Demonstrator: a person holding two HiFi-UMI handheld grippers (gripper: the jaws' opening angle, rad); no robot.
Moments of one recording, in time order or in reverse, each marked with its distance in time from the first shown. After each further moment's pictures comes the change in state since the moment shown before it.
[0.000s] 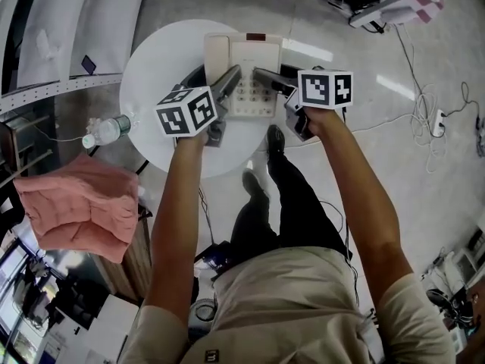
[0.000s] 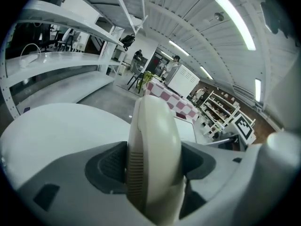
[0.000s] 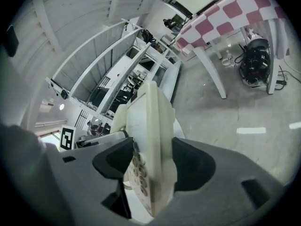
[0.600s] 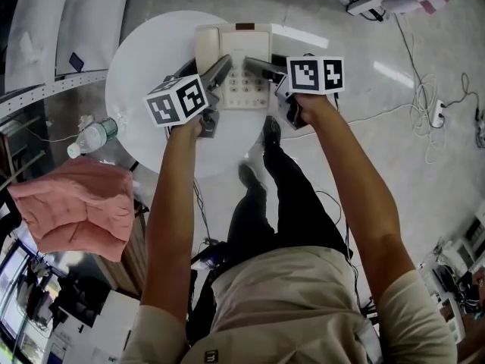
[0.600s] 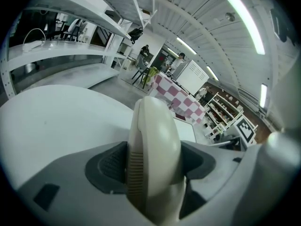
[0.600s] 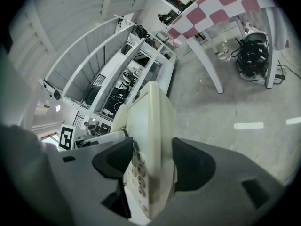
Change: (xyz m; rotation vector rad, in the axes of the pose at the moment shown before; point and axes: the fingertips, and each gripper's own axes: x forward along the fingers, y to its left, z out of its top) left arm 0.040 0.033 -0.022 -0.073 0.042 0.024; right arm 0.031 -0.044 -0.008 0.037 0.041 -0.028
